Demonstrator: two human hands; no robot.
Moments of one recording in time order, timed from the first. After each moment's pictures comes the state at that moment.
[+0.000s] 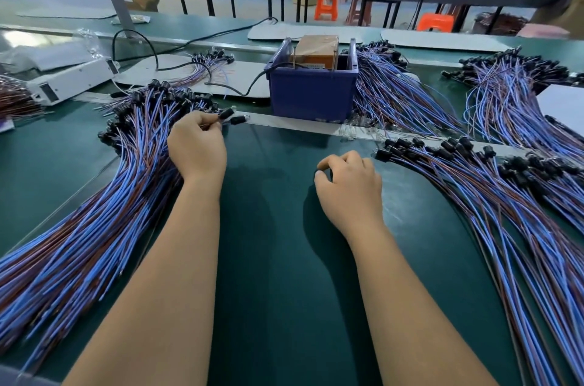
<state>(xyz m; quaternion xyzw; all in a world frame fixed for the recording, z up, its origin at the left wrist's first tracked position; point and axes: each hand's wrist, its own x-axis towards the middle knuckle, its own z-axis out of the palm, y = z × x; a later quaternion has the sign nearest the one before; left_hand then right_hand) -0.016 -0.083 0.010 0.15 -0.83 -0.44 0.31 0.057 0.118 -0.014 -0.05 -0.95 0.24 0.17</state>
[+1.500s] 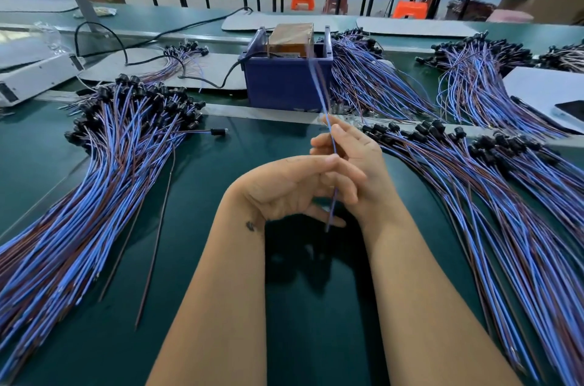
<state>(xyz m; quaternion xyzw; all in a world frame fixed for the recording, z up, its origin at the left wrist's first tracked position) 0.055 0.009 0.021 -0.29 -0.54 -0.66 -0.44 0.067 0.141 0.015 -0.04 -0.50 0.86 0.08</state>
